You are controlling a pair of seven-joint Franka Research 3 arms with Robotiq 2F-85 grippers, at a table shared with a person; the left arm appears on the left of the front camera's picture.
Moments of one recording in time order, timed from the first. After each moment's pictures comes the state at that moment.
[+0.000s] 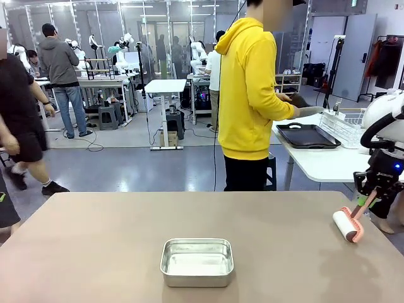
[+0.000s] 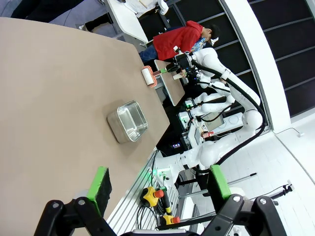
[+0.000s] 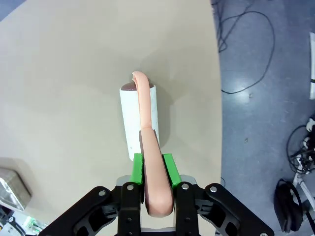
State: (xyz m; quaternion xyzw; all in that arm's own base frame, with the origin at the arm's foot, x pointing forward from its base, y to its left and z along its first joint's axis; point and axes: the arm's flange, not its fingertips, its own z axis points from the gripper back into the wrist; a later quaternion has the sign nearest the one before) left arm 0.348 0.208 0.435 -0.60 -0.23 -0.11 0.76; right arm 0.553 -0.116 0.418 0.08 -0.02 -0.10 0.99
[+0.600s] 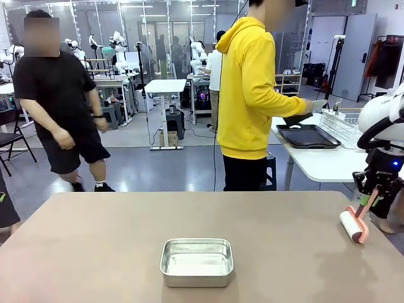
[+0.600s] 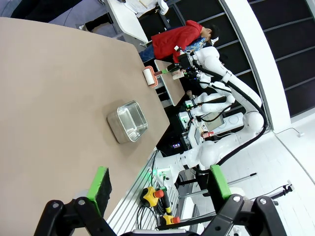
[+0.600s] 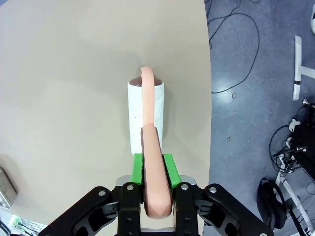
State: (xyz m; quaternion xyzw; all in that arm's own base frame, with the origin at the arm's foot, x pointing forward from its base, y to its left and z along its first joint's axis) left arm 0.348 0.208 0.435 -0.60 -0.23 -0.11 0.76; right arm 0.549 -0.100 0.427 0.03 -0.02 -0.07 1.00
